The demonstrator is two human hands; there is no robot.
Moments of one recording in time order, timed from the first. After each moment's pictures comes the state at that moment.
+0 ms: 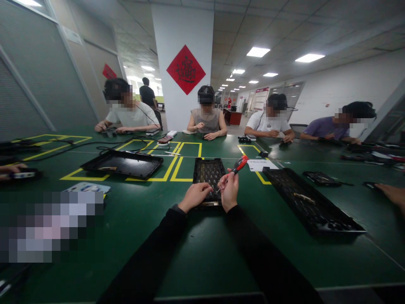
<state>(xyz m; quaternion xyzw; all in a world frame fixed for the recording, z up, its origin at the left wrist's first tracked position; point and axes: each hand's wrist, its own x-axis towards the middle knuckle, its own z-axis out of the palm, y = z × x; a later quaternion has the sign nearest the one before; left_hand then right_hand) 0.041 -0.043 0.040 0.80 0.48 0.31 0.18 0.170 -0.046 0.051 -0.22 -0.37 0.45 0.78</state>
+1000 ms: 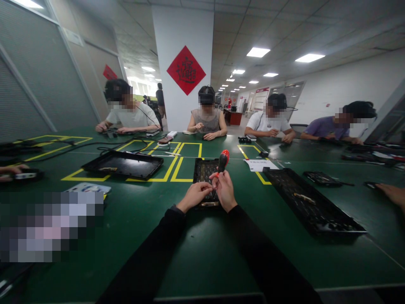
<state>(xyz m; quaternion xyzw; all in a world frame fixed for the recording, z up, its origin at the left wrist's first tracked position) 0.040 -0.040 0.039 0.77 0.46 0.35 0.26 0.165 -0.055 0.059 -0.20 -0.48 0.51 0.68</state>
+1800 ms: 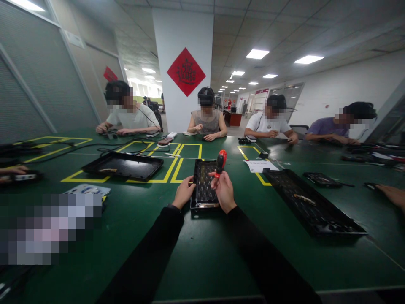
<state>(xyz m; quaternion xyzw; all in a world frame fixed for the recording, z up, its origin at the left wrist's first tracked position) -0.001 0.007 -0.004 0.65 0.57 0.45 0.22 0.162 -0.052 0.058 -0.22 -0.47 0.49 0.70</state>
